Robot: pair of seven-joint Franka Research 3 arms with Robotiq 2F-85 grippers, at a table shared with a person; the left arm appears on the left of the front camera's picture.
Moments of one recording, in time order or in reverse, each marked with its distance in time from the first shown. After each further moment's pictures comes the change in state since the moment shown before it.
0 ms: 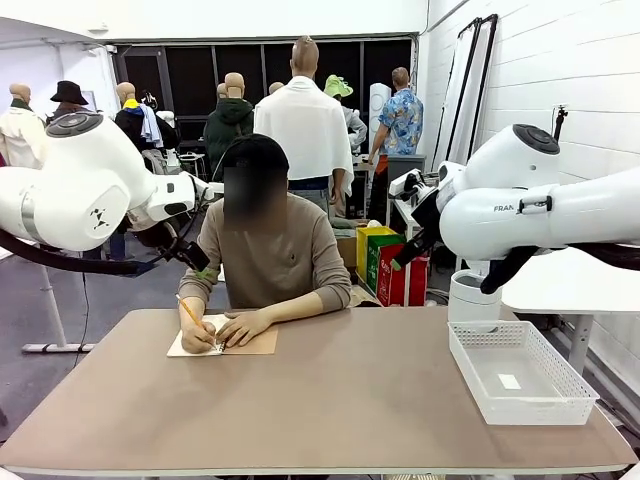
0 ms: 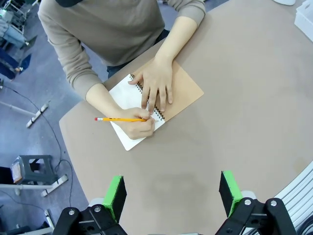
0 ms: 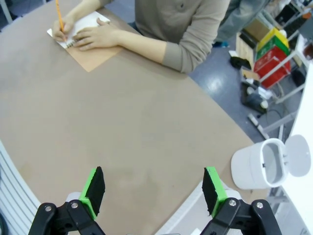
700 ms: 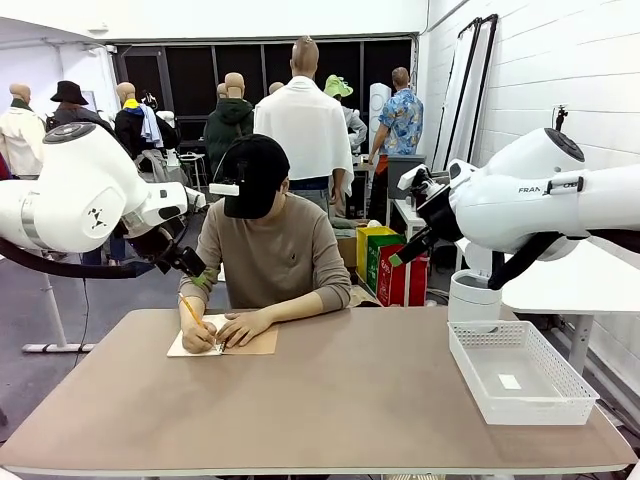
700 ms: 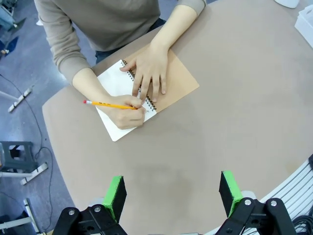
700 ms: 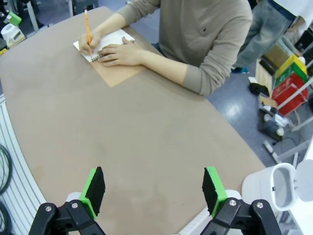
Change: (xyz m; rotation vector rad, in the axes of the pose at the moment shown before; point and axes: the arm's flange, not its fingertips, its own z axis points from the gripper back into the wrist) left arm -0.010 0.019 -0.023 -0.080 0.046 0.094; right arm -0.008 -0.009 0.006 0.117 -0.112 0.041
